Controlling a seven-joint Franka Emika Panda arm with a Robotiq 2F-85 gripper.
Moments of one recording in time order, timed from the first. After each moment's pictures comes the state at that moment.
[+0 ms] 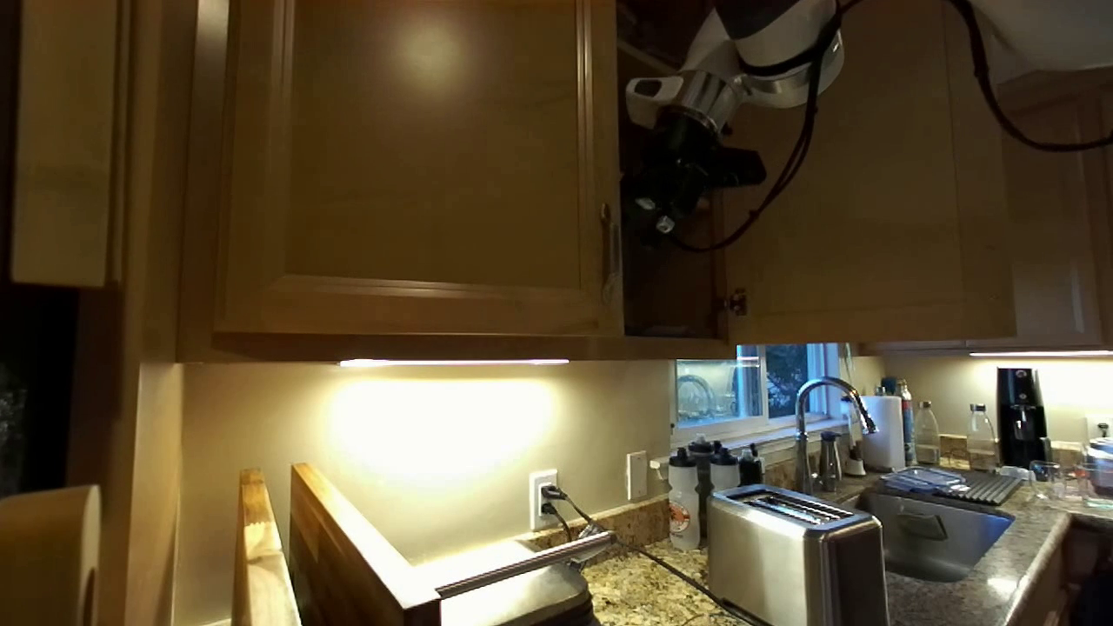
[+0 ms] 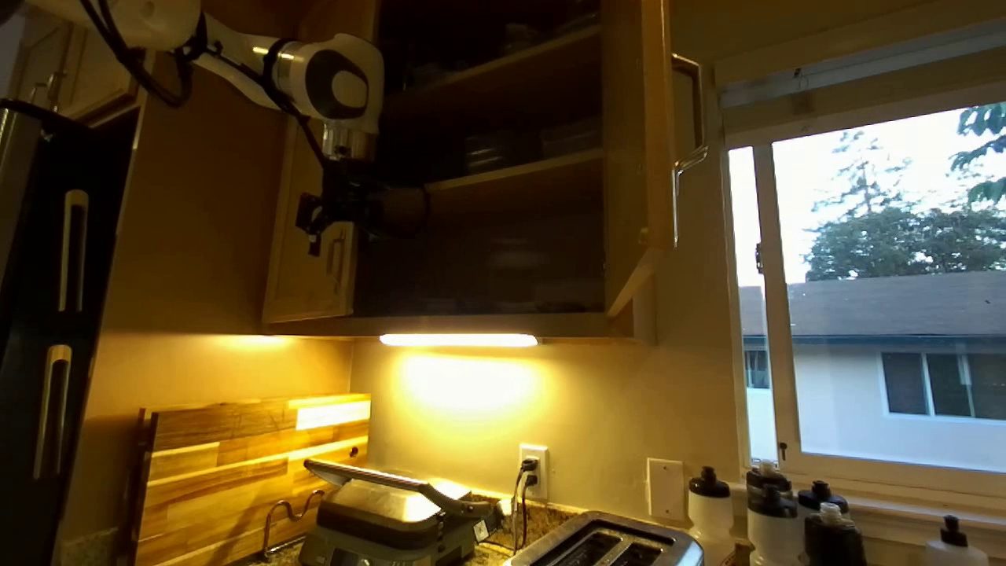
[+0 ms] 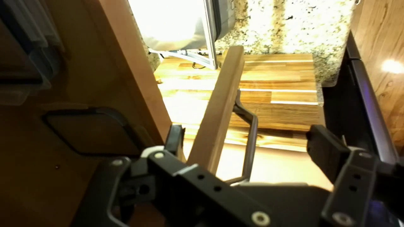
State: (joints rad) arm 0.14 -0.27 0.02 -1.57 0.31 1.73 -1.25
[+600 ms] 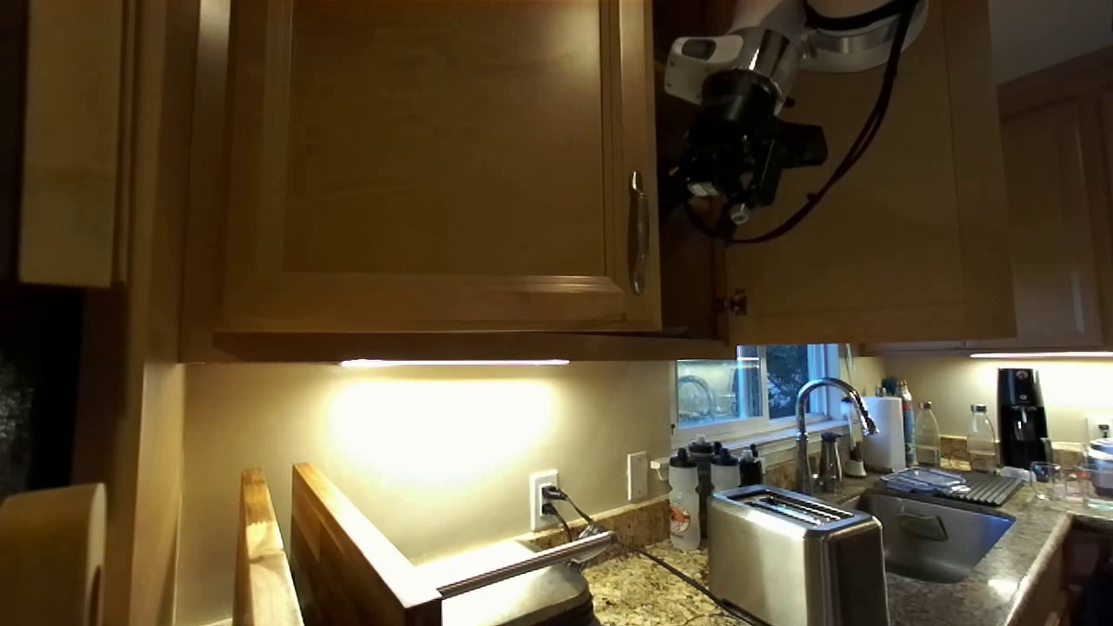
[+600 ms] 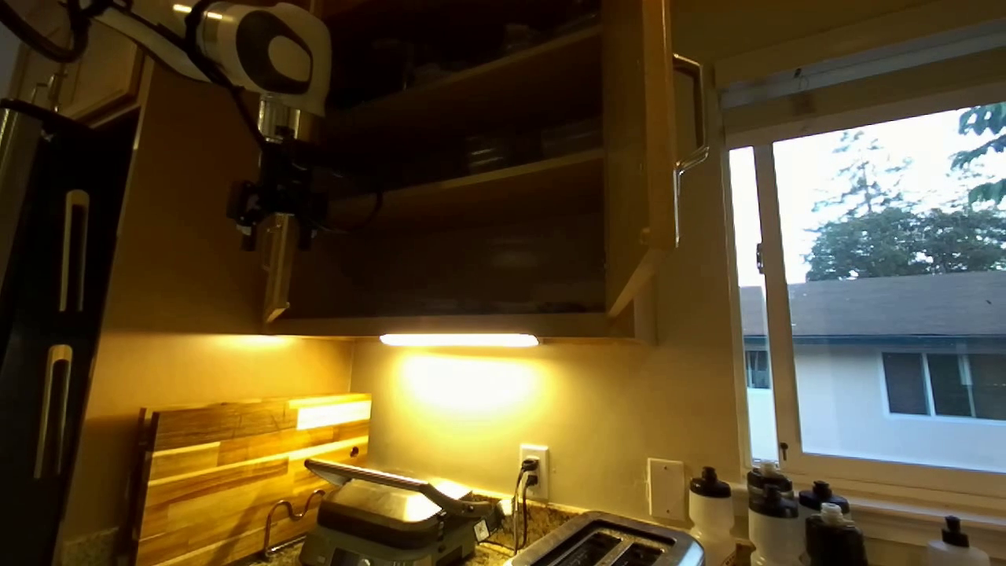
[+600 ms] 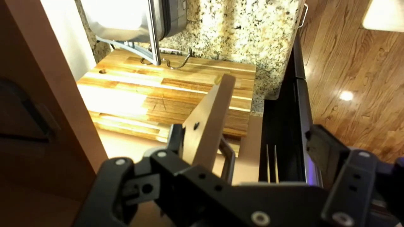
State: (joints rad) arm 0.19 -0.49 0.05 -1.78 0.29 1.66 -1.31
